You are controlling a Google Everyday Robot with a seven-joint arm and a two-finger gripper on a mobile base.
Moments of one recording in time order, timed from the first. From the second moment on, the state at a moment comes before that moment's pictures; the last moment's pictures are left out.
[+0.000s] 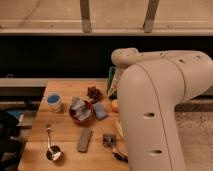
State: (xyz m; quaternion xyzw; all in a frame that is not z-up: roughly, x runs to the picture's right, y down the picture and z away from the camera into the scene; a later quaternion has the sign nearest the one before) arm 0.096 0.043 0.827 -0.26 0.30 0.74 0.54
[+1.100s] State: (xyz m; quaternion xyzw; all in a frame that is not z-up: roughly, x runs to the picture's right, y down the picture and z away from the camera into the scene) arm 0.049 0.089 0.875 -0.32 0.31 0.70 0.56
